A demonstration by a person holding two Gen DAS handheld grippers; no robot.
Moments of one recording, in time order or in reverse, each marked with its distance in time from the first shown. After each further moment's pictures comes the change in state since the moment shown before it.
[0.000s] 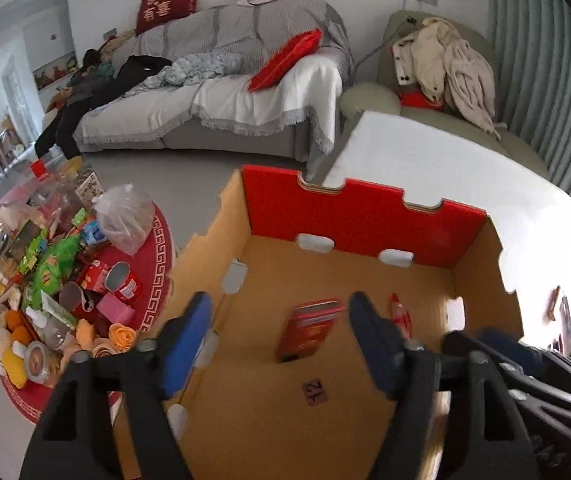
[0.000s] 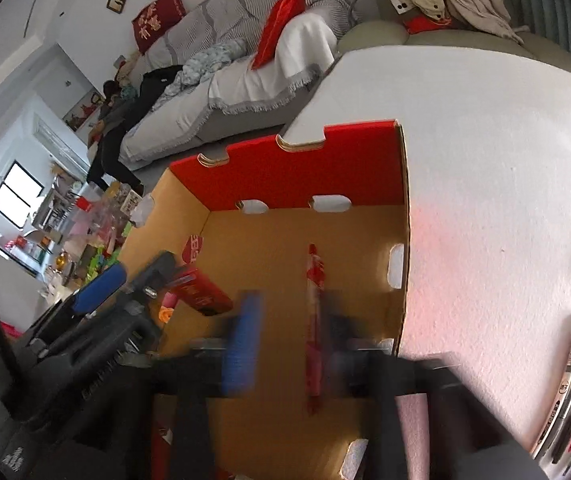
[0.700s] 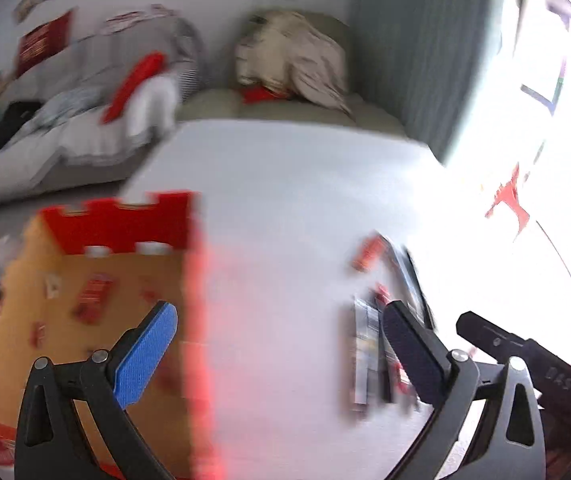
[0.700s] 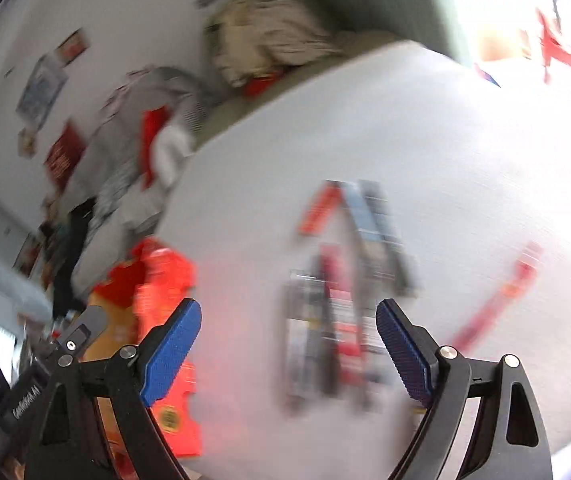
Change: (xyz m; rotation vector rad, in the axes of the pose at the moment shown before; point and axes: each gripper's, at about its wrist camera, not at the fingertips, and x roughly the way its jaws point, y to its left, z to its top) left arm -0.081 -0.200 -0.050 0.291 0.000 -0.372; right arm -0.190 -0.205 -0.095 0.485 -0.246 -0.200
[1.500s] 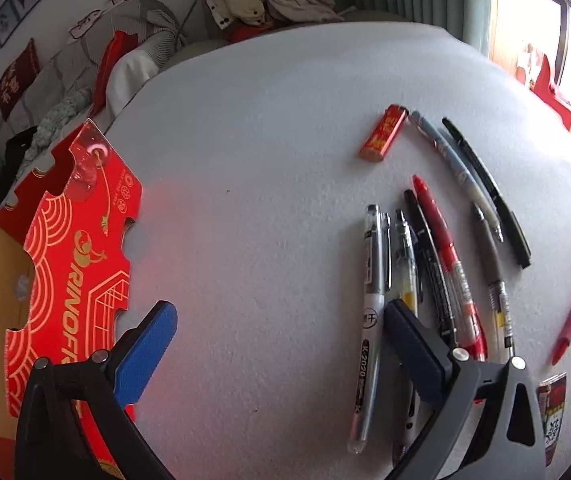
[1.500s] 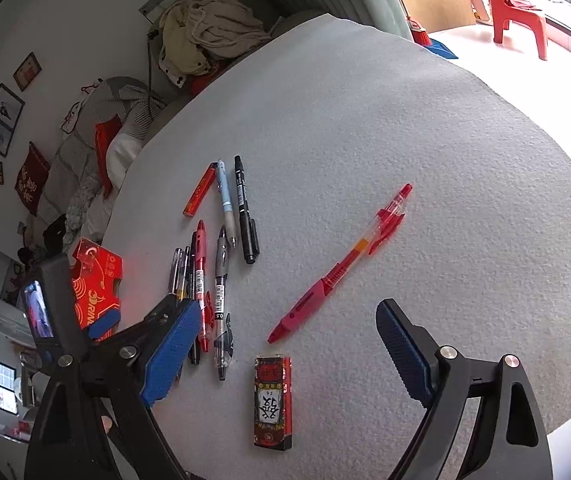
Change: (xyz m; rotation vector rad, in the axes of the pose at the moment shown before) left arm 0.125 -0.048 -0.045 0.170 0.188 0.207; right arm -0.003 -0.085 -0.018 0.058 0.034 -0.043
